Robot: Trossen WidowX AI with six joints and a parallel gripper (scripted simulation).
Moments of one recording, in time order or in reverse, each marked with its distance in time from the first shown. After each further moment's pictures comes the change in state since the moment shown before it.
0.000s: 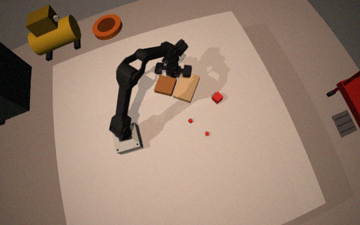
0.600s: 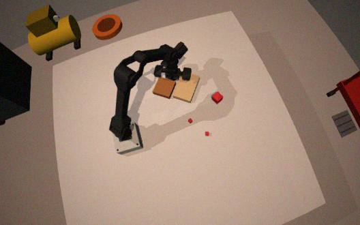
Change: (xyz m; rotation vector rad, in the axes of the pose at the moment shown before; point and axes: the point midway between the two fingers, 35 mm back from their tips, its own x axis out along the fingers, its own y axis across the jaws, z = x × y) arm -0.001 0.000 -0.017 0.000 -0.003 -0.002
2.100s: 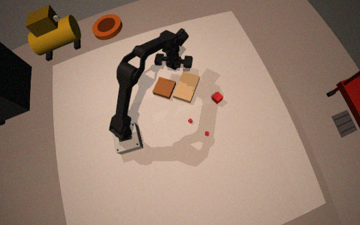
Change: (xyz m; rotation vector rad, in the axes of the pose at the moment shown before) arm -0.044 -0.001 0.044 -0.010 0.004 0.005
